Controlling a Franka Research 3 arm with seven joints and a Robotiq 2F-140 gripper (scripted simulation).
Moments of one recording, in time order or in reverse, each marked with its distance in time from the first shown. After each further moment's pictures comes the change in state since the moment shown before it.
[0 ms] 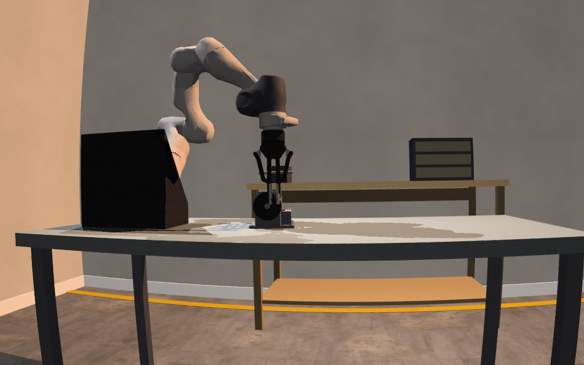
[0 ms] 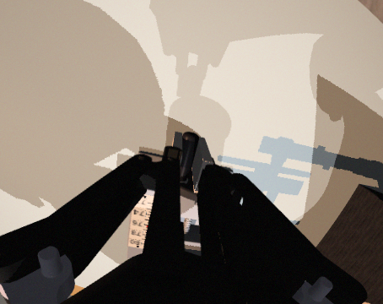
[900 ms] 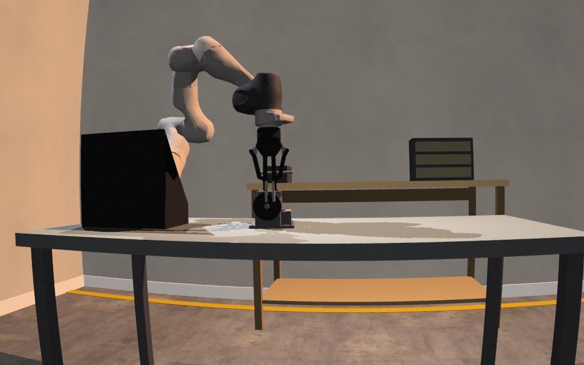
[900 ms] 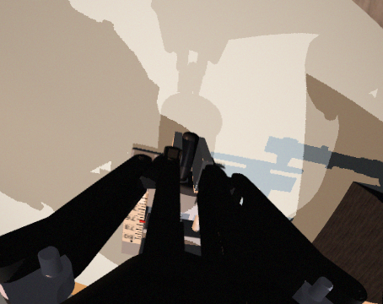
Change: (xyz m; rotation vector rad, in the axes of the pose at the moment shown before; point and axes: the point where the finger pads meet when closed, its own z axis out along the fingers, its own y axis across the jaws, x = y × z) arm 0.000 0.013 -0.009 0.003 0.000 0.002
